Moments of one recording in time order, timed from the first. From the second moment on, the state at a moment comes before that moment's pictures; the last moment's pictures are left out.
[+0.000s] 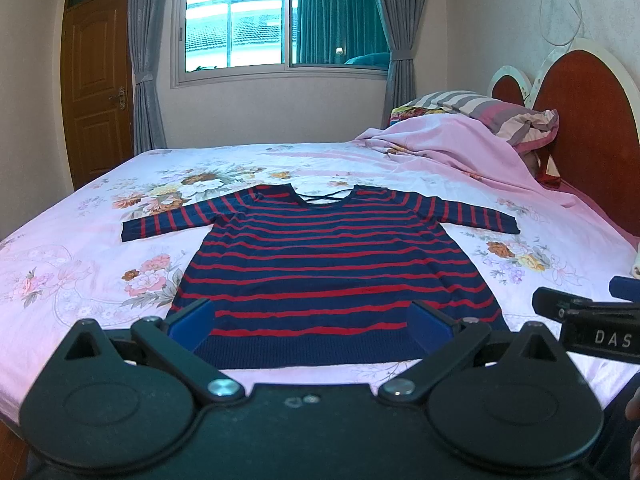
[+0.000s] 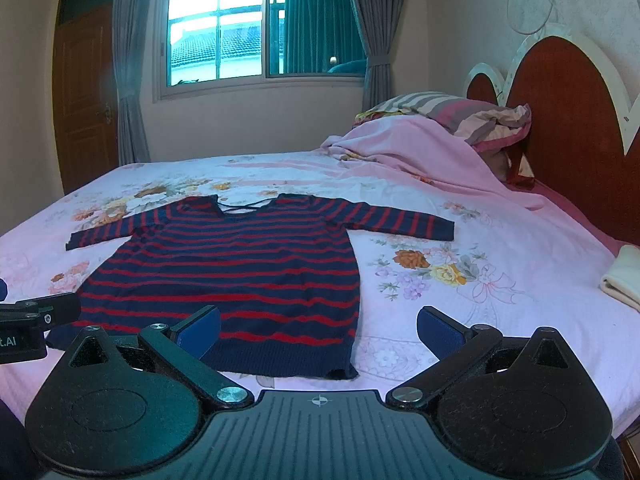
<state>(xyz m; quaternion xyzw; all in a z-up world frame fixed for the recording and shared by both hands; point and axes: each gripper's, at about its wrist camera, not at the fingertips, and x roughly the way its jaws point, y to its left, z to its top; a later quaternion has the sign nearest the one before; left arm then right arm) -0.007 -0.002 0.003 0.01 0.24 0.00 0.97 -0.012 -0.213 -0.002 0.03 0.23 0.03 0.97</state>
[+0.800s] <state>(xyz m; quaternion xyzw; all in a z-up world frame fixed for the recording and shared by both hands) -0.006 -0.002 0.002 0.01 0.24 0.00 0.97 -0.012 -0.211 -0.002 0.03 0.23 0.03 0.97</state>
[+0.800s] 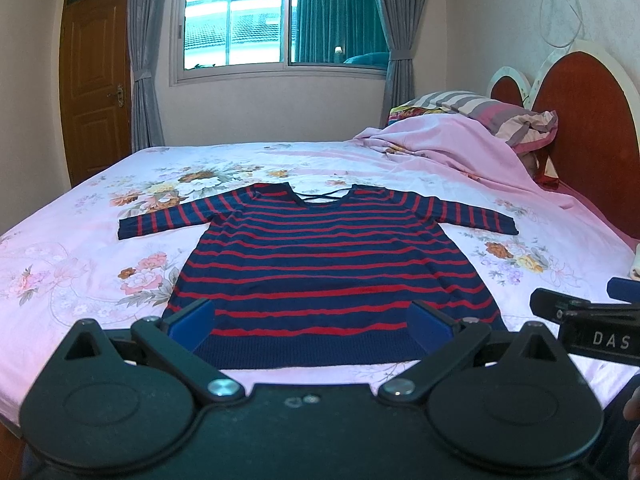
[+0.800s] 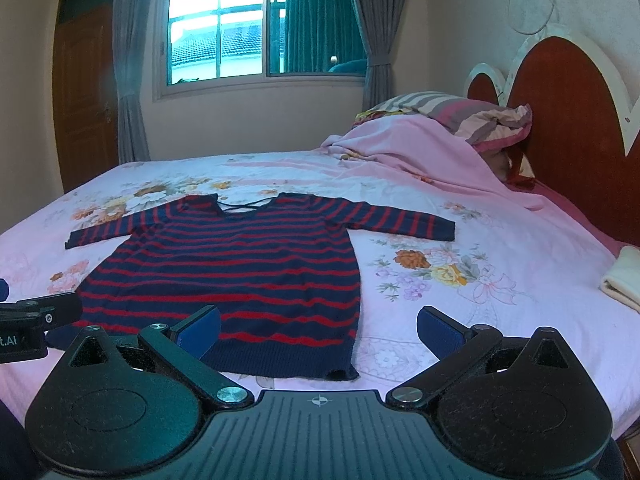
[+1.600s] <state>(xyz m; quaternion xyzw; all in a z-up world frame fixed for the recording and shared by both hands) 0.034 0.029 -0.006 -0.03 0.25 0.01 0.97 0.019 -0.221 -0.004 0.02 0.23 0.01 0.97</state>
